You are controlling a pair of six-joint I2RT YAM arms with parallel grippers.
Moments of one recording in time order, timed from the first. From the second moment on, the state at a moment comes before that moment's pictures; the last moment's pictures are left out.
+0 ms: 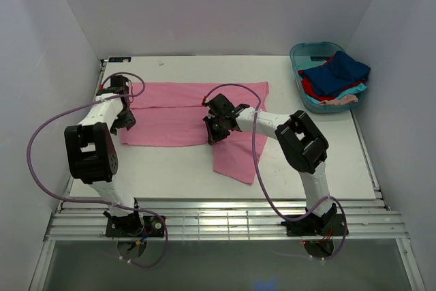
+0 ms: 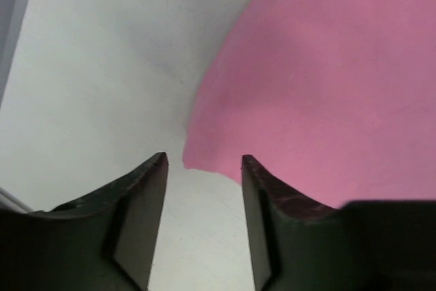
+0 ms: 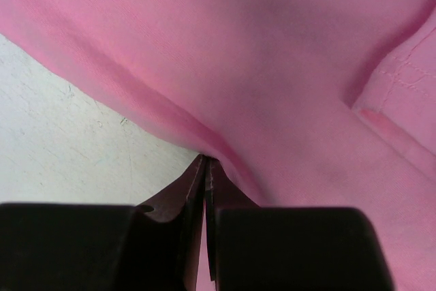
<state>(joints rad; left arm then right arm) 0.10 1.75 1.29 -0.77 -0.41 -0.39 0.79 2.08 1.46 -0.38 -0.19 0.34</state>
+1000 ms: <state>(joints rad) 0.02 1.75 1.26 -0.63 -0.37 -0.38 0.72 1.73 1.38 -0.50 0.07 0.32</state>
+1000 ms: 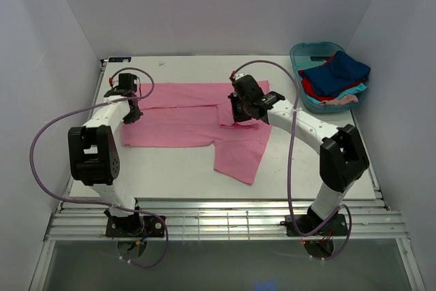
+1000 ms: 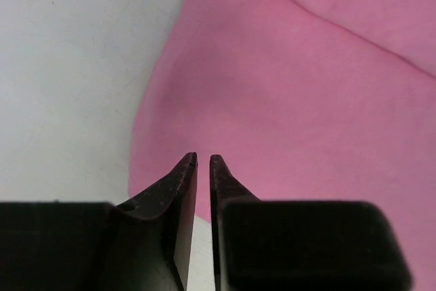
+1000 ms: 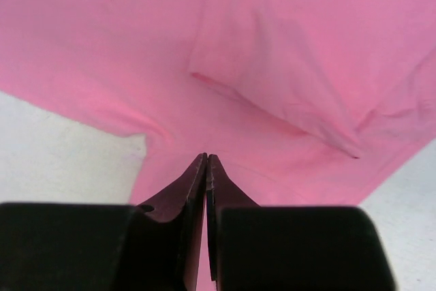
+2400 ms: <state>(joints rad) -0.12 1.92 1.25 -0.45 -0.33 -0.38 0.29 2.07 1.48 -0.44 0.05 0.23</state>
